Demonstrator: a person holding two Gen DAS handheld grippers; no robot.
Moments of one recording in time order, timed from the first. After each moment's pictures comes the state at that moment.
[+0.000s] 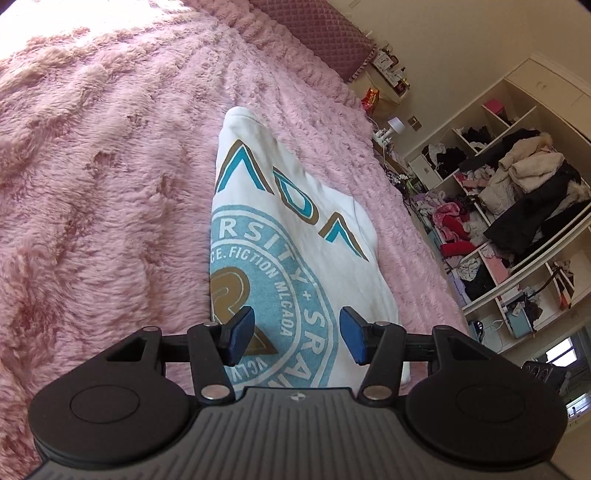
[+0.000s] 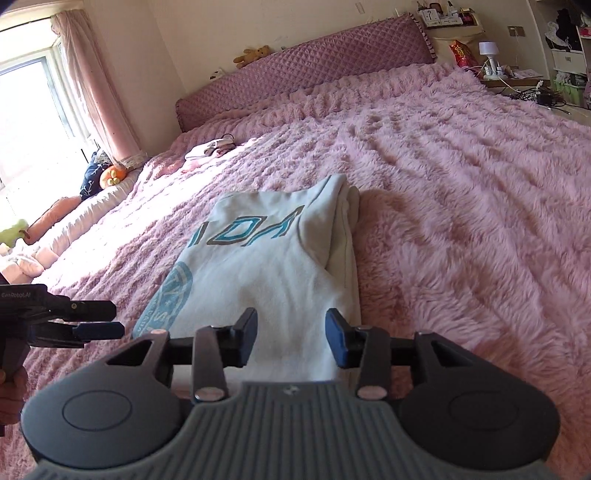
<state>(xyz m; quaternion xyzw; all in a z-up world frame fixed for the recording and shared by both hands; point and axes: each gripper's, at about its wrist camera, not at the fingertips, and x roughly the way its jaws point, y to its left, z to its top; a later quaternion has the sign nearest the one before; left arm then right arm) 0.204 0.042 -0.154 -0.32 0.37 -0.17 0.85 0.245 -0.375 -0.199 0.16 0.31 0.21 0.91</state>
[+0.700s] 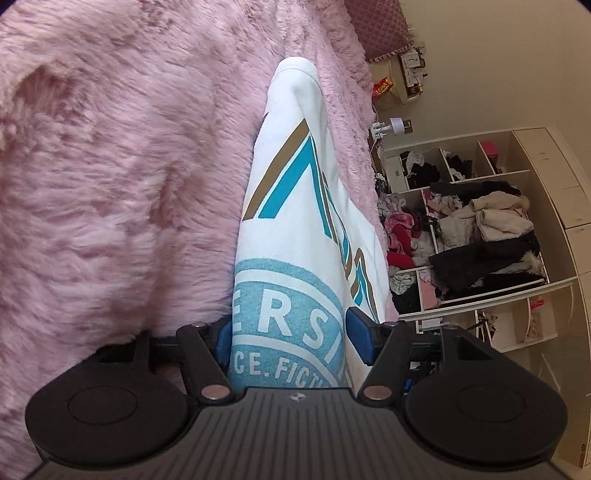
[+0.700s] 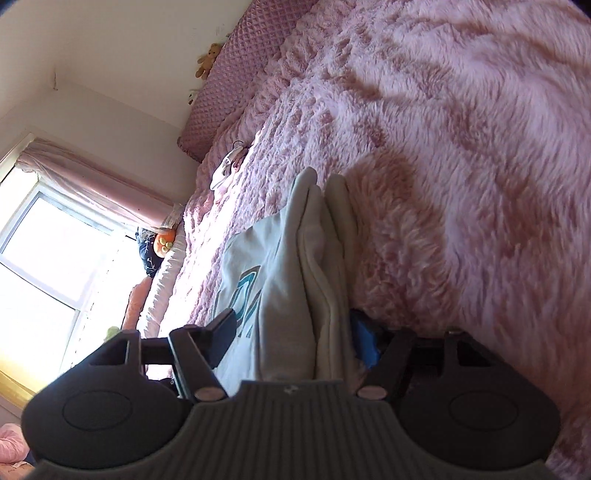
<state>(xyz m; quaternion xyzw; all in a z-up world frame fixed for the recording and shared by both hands) 0.345 0.063 -0.248 -0.48 0.44 -0.25 0.72 0.403 -0.399 -0.263 0.41 0.40 0.27 0.77</state>
